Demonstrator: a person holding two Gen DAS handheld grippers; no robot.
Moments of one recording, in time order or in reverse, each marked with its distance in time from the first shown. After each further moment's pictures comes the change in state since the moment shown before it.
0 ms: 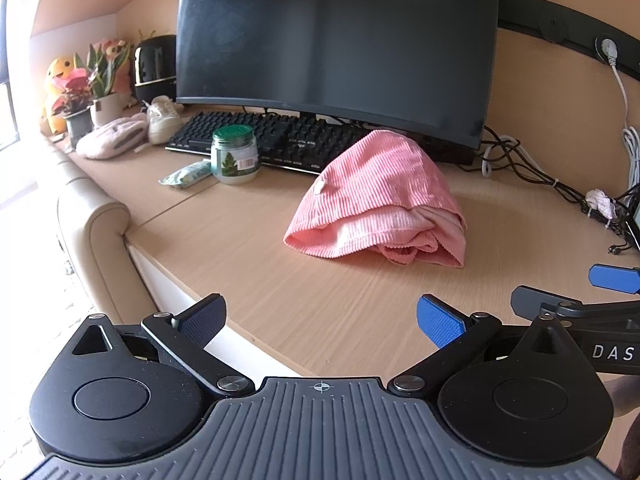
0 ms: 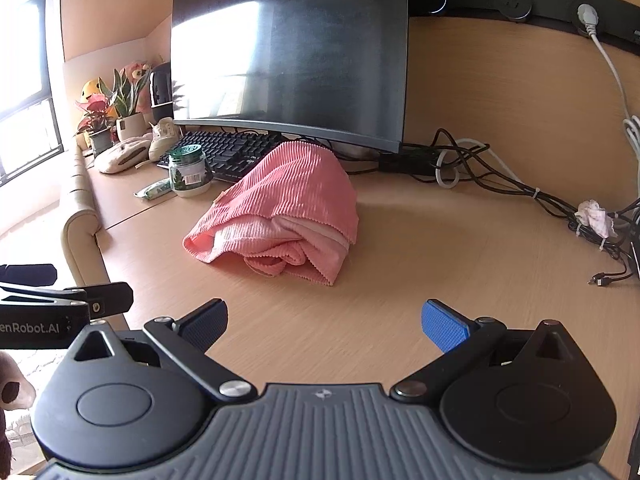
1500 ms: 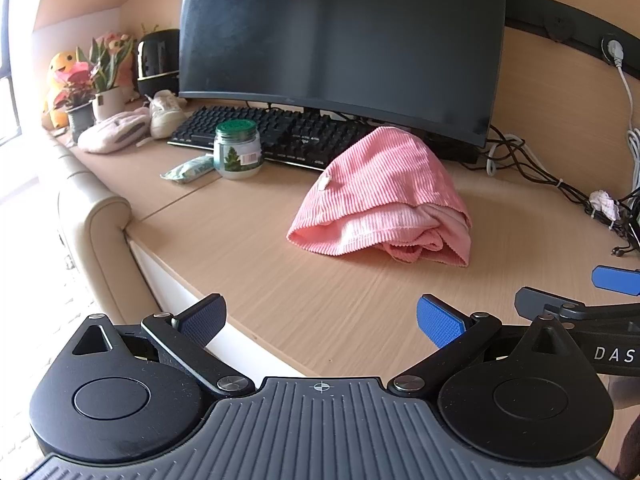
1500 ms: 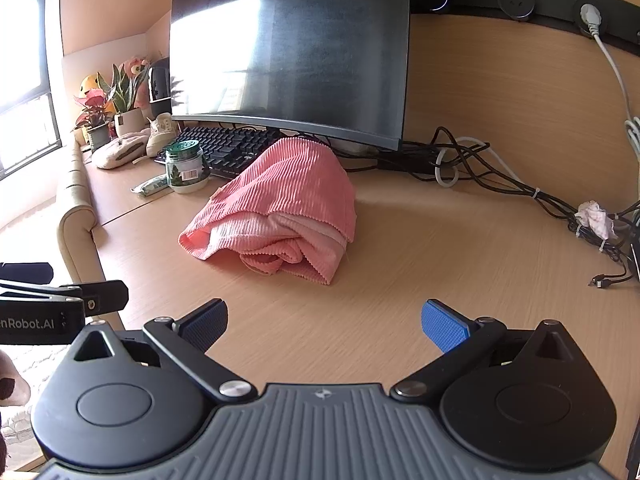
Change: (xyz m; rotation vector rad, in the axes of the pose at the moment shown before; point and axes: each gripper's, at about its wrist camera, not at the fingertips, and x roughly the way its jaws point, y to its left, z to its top) left arm 0.004 0.002 0.000 -0.017 0.012 0.011; right arm 0.002 0.000 0.000 -0.011 0.008 -0.004
